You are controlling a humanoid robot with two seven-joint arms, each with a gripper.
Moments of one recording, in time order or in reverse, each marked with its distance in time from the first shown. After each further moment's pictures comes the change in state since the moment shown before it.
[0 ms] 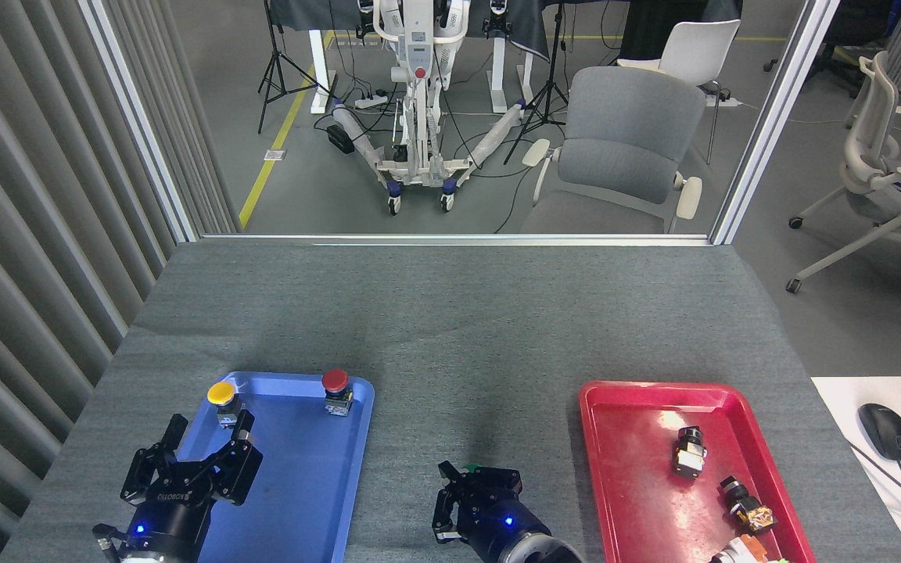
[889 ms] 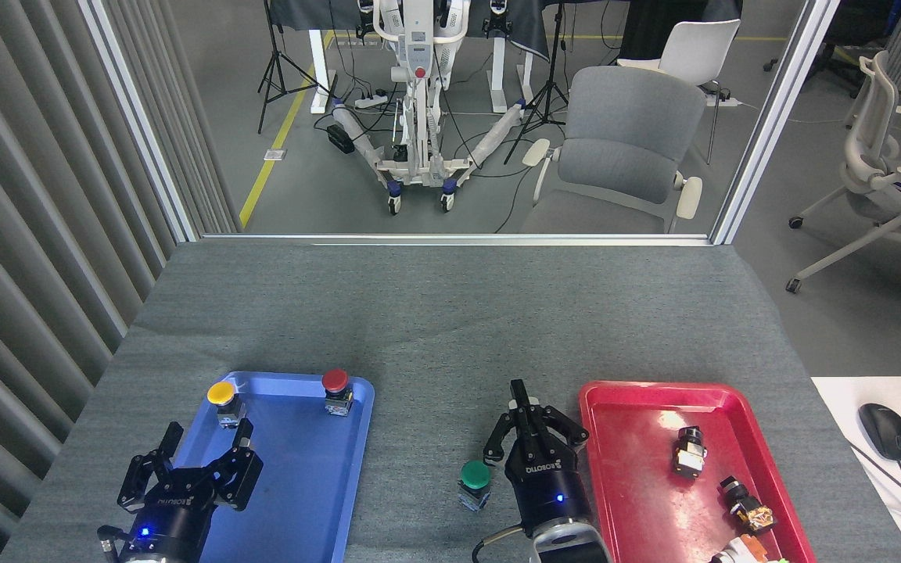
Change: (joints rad) left arm -0.001 -0.003 -0.001 0.025 -0.111 0.067 -0.014; right arm 0.012 -0.003 -0.080 -0.036 -0.012 0.340 -0.465
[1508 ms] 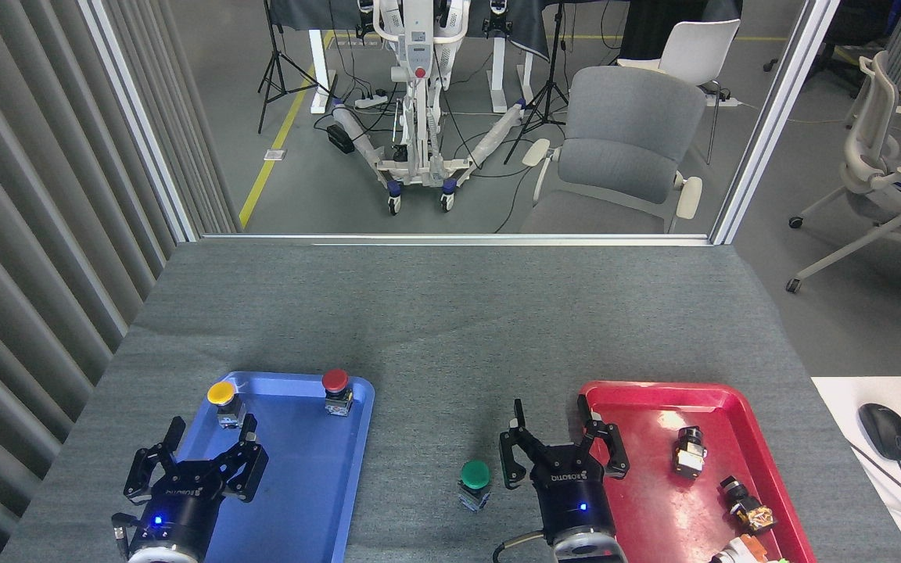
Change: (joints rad) left arm -0.046 0.000 -0.026 0.060 -0.064 0.043 0.012; right arm 0.044 -0.014 -0.048 -0.018 -0.008 0.030 0.009
